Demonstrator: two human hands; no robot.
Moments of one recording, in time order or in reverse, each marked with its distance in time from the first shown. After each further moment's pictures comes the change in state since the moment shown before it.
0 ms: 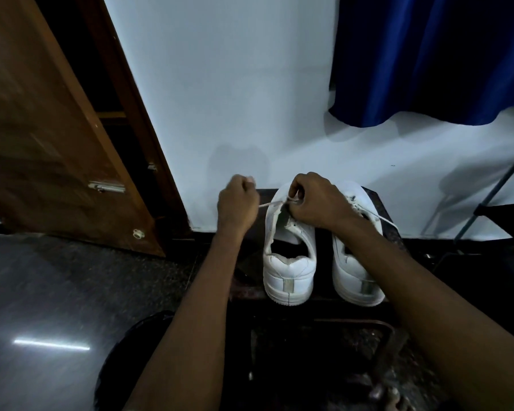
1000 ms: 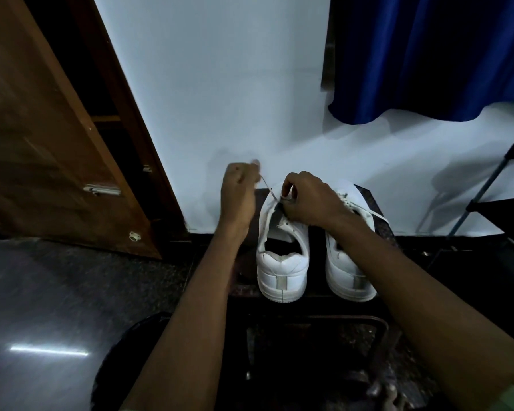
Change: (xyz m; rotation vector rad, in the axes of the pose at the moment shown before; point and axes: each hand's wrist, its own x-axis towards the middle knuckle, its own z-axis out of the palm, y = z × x) left_hand -0.013 0.028 0.000 -0.587 0.054 0.045; right_hand 0.002 0.004 0.003 -0.035 -0.011 -0.005
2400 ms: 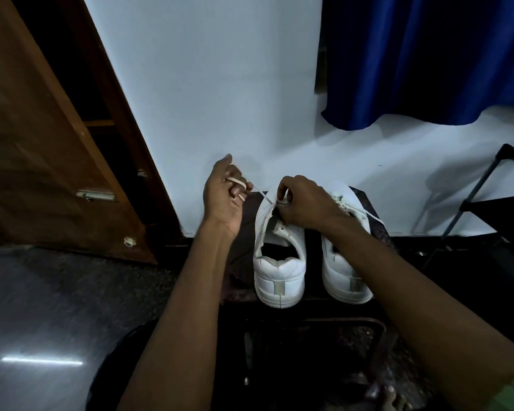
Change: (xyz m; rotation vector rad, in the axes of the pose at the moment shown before) left_hand 0.008 0.019 -0.007 -0.742 -0.112 -0.333; right_hand 0.000 0.000 0.001 0.021 0.011 0.000
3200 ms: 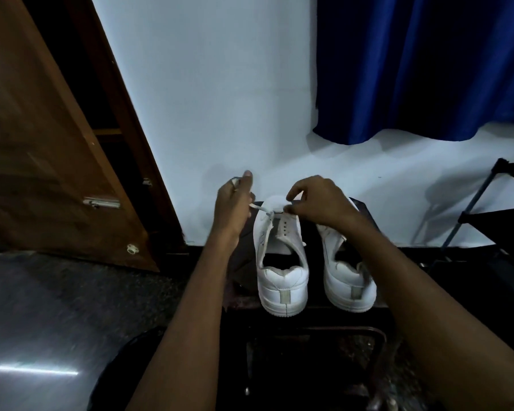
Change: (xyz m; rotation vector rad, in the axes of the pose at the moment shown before) left_hand -0.004 0.000 -0.010 0.700 0.021 0.123; right_hand -0.008 -0.014 -0.048 0.036 -0.012 0.084
